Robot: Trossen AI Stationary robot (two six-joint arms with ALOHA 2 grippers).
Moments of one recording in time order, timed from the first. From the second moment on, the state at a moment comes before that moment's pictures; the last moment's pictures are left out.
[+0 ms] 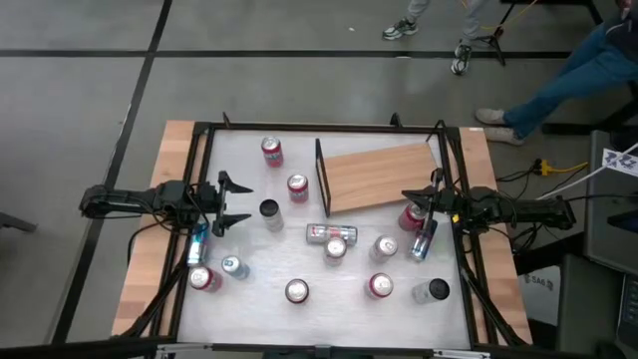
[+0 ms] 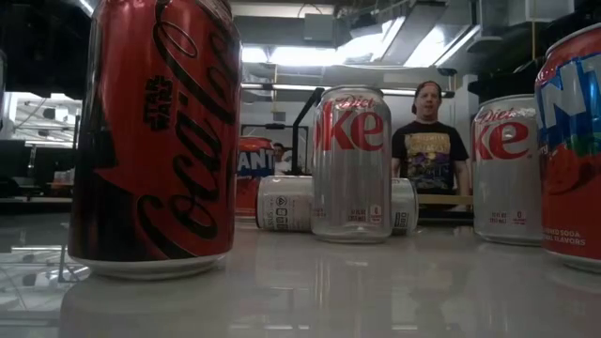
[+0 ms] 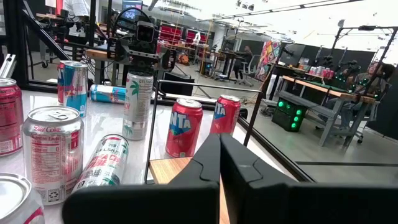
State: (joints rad) left arm -0.05 0.01 0.01 0.04 -0.12 -0.02; right arm 0.07 0.00 0.01 0.06 0.27 -0.22
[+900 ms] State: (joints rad) left arm -0.05 0.01 0.01 0.04 -0.12 -0.02; right arm 0.07 0.00 0.01 0.06 0.17 -0.12
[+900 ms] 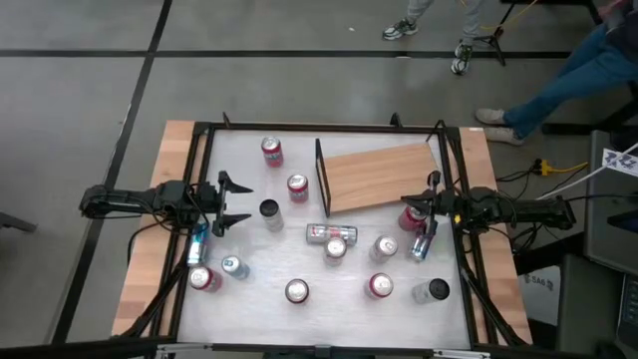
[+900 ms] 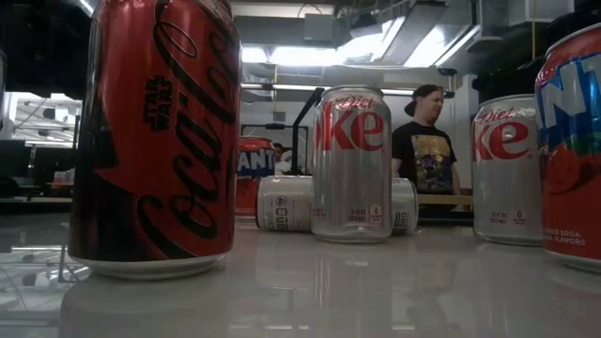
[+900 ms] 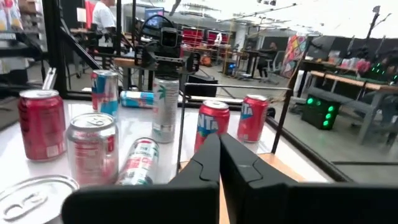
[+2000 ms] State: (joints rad) left arm -0.05 0.01 0.01 0.04 -0.12 -0.02; right arm 0.07 0.00 0.01 0.12 0.17 0.00
